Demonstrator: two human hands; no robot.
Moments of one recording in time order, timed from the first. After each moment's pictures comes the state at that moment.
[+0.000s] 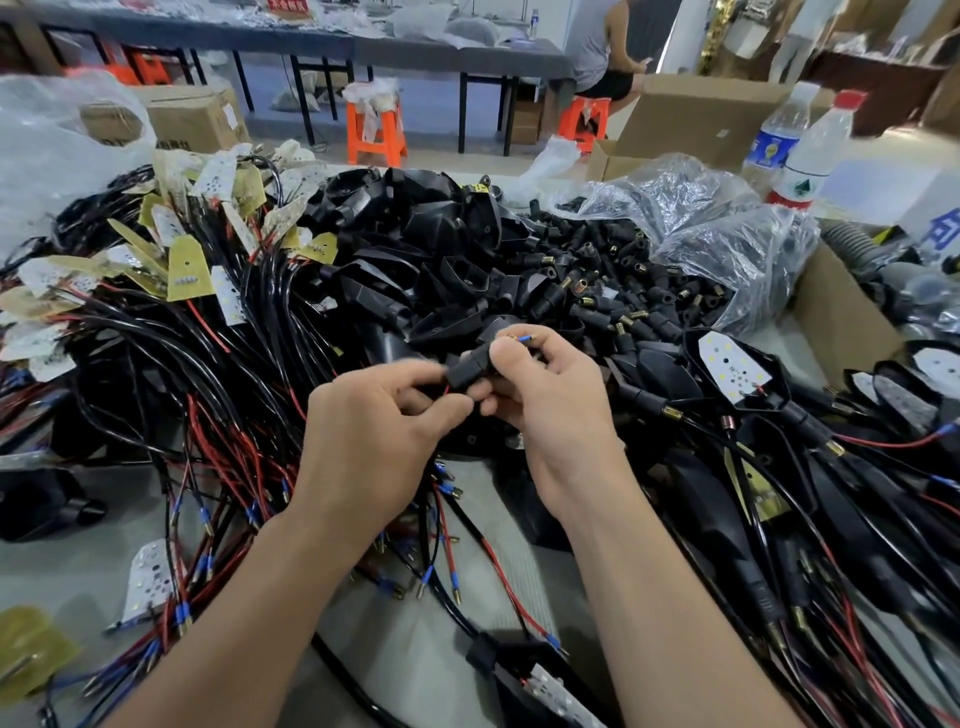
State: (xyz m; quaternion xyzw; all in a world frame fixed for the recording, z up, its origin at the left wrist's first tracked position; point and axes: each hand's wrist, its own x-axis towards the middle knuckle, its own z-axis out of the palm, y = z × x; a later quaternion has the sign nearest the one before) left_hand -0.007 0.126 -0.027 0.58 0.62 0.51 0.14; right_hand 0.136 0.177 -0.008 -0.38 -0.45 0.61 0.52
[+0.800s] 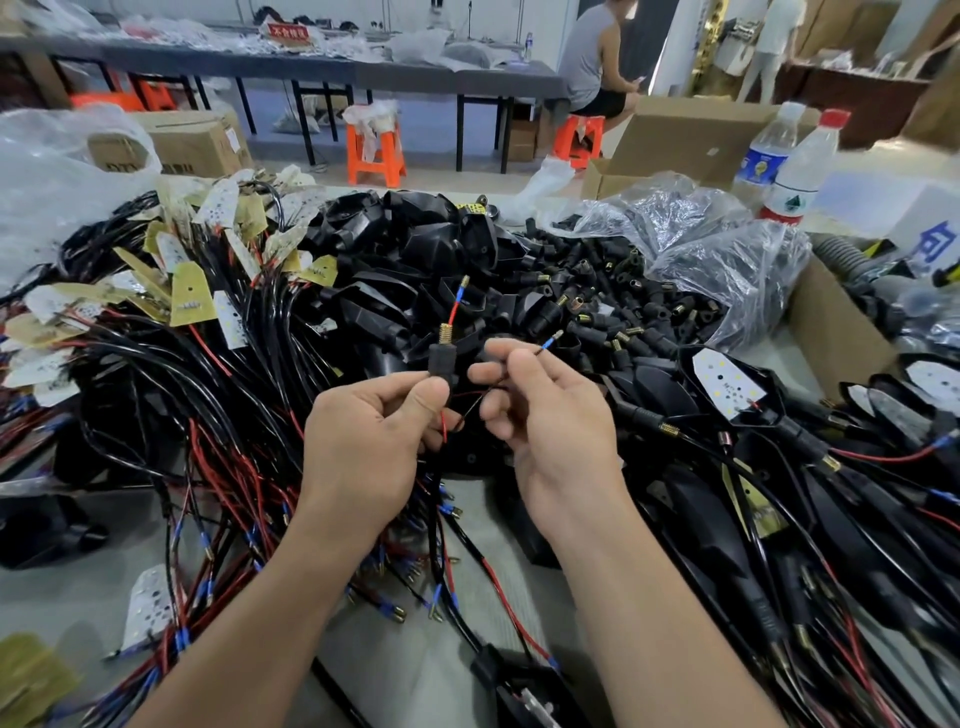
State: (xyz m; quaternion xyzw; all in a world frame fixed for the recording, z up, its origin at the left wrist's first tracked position) left_hand -0.006 0.138 -0.029 0.47 0.55 0.63 0.28; right_hand 0.129 0.175 -0.006 -0.34 -0.36 0.66 0.56
